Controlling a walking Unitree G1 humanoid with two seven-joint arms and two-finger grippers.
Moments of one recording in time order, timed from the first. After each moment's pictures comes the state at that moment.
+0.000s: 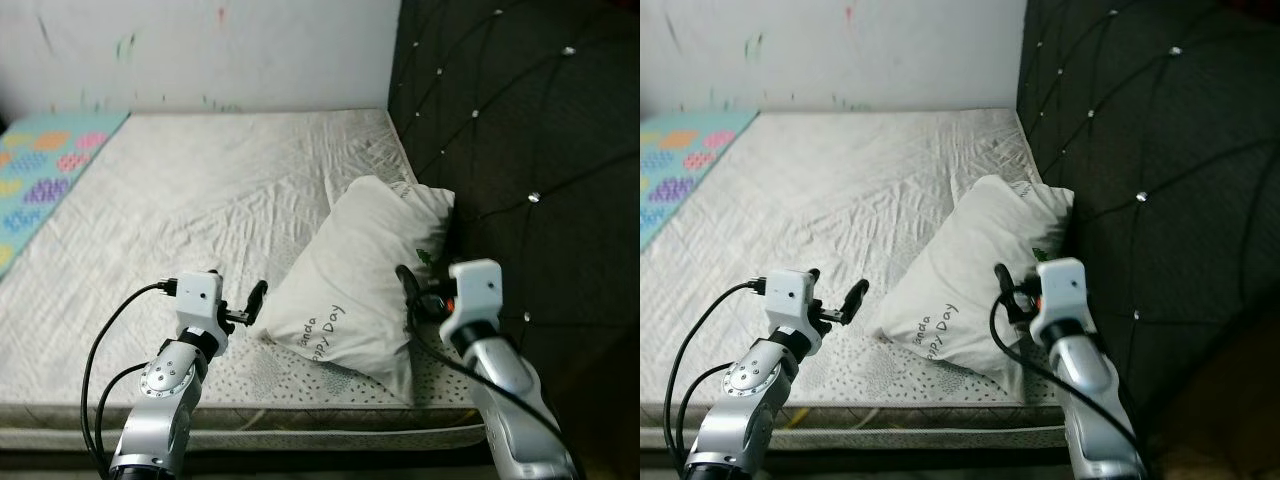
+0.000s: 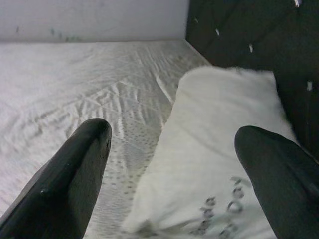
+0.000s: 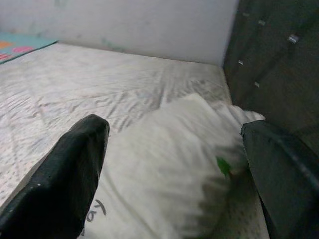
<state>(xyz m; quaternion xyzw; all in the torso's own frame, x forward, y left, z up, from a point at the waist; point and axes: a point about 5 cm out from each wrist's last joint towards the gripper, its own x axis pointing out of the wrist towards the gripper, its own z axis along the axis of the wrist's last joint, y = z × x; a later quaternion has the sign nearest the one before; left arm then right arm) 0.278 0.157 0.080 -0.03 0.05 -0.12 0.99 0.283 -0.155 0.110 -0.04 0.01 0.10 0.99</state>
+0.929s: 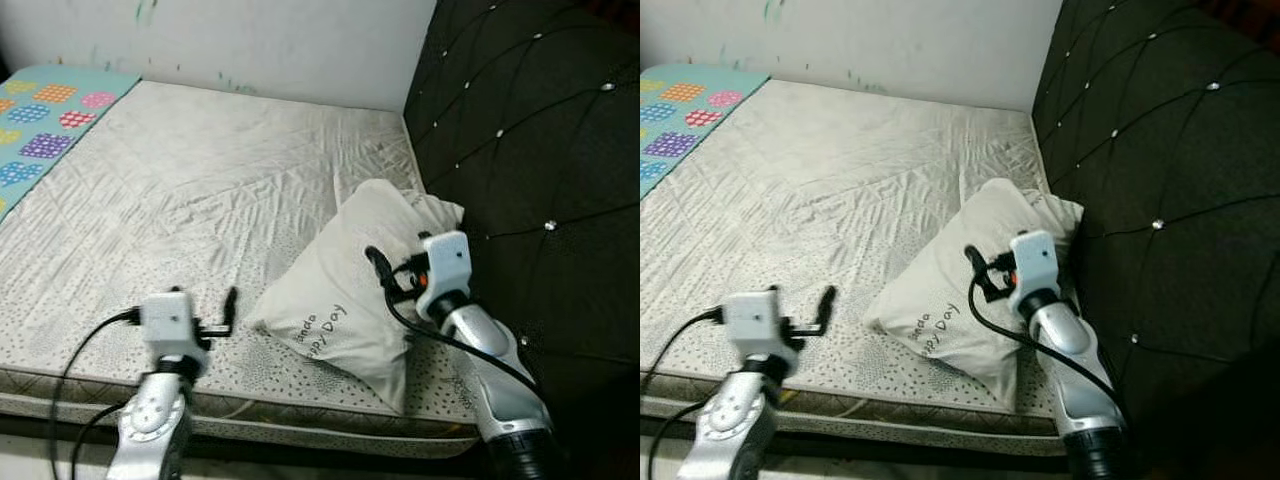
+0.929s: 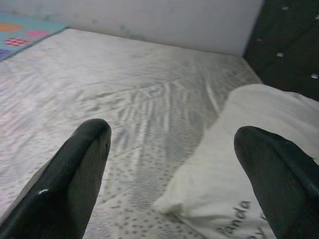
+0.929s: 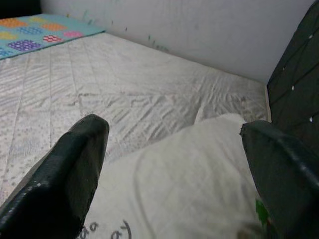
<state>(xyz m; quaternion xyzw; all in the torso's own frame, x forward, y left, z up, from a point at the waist) 0.239 0.174 0.087 -0.03 0.04 0.00 1.00 0.306 -0.138 0.119 -0.04 0.01 0.17 0.98</state>
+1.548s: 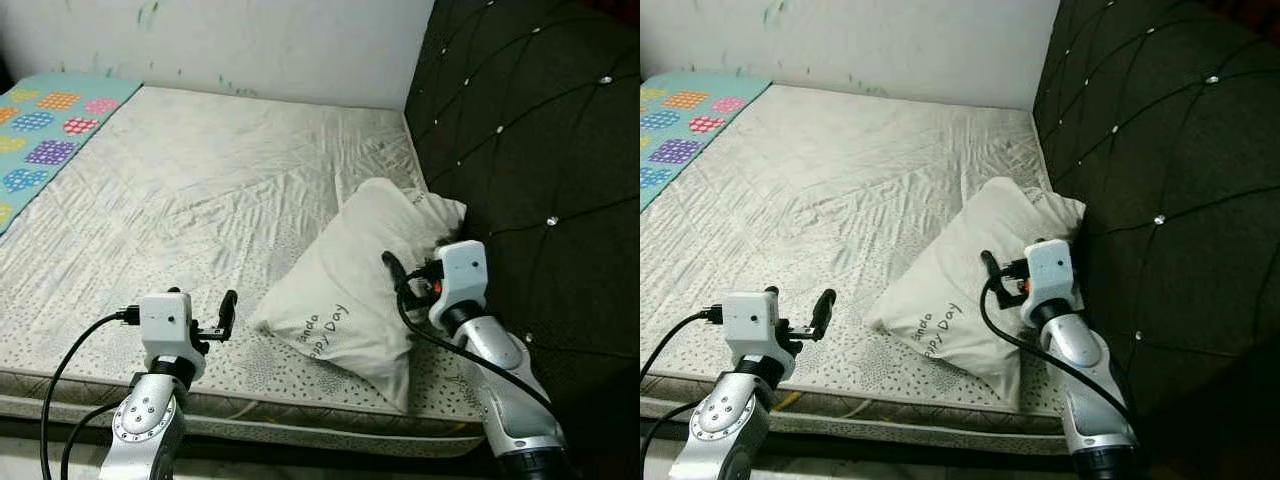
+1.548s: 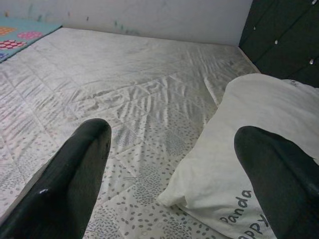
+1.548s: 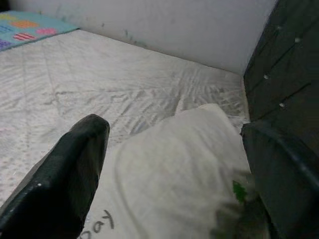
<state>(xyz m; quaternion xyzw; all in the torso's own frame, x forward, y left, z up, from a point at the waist) 0.238 0.175 0.088 -0.02 0.05 -0.02 1.00 0.296 -0.154 0.116 -0.05 0.02 0.11 0.99</state>
